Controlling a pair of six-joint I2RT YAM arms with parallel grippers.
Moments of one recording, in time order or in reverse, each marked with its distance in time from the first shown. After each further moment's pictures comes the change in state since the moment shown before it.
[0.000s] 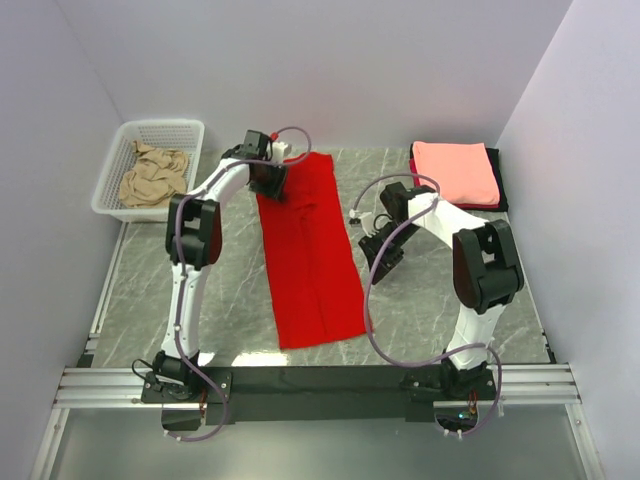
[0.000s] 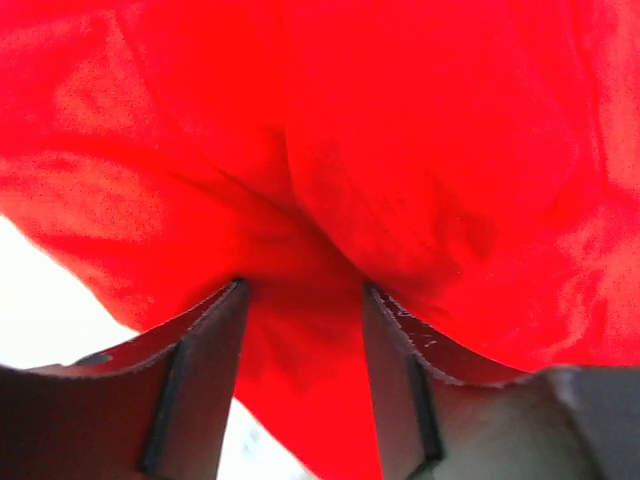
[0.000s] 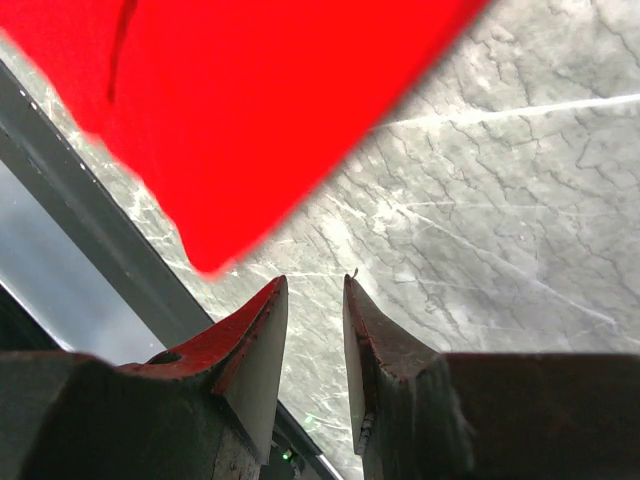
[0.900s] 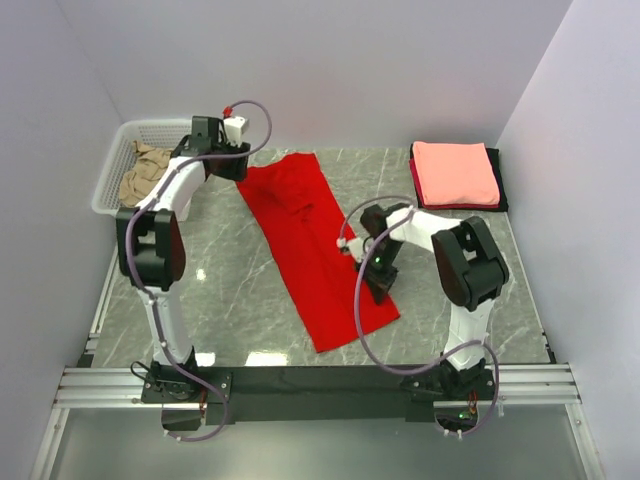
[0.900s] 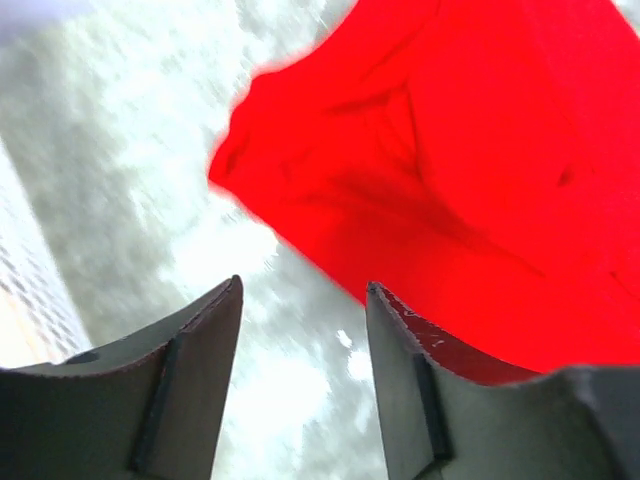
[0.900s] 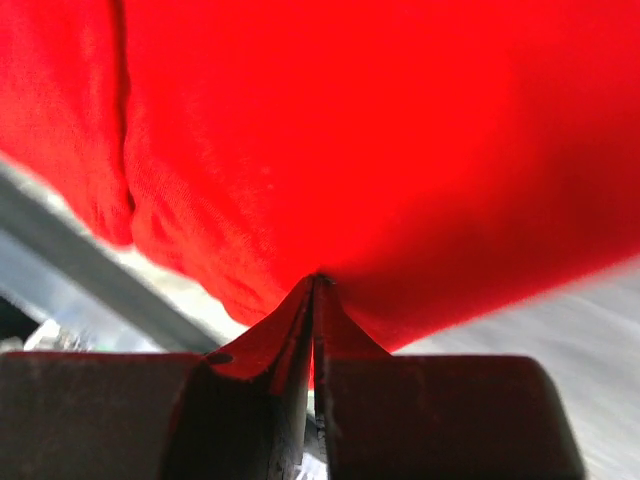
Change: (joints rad) left arm 0.154 -0.323 -0.231 0.182 0.000 0.085; right arm 0.108 0.082 -0.076 0.042 0.195 0.071
